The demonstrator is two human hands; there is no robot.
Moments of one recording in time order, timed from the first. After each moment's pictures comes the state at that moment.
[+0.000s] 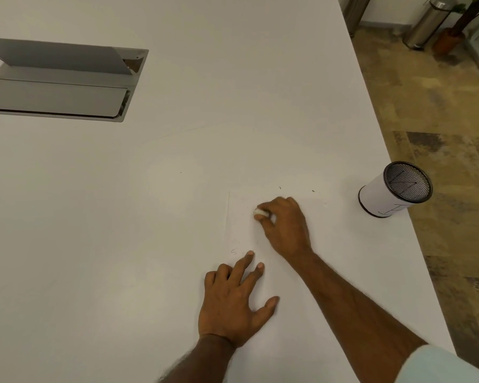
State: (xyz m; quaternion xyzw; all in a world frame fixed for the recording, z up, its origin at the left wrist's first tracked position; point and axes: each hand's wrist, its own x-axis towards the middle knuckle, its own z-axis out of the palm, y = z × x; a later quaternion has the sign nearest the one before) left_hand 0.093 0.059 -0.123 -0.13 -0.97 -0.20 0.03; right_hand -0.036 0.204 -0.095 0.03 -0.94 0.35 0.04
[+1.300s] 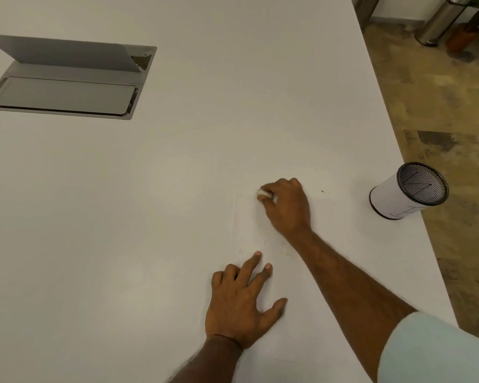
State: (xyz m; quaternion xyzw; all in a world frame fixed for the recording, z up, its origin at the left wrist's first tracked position) left_hand 0.092 0.059 -0.123 -0.13 -0.97 -0.21 0.02; right_hand -0.076 0.193 -0.090 0.02 -0.95 0.32 0.05
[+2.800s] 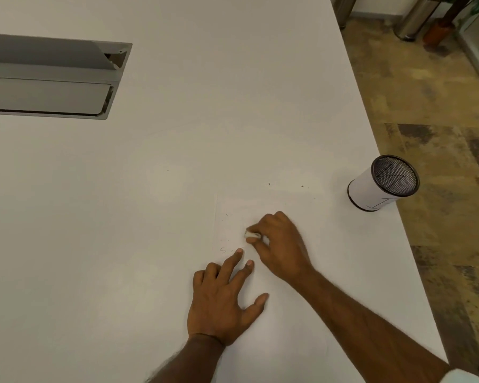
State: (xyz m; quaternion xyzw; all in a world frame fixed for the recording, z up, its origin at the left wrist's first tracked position) left_hand 0.092 0.058 -0.121 -0.13 -0.97 -0.20 0.02; right_hand 0.000 0.221 -0.091 0.12 -0.94 0.31 0.00
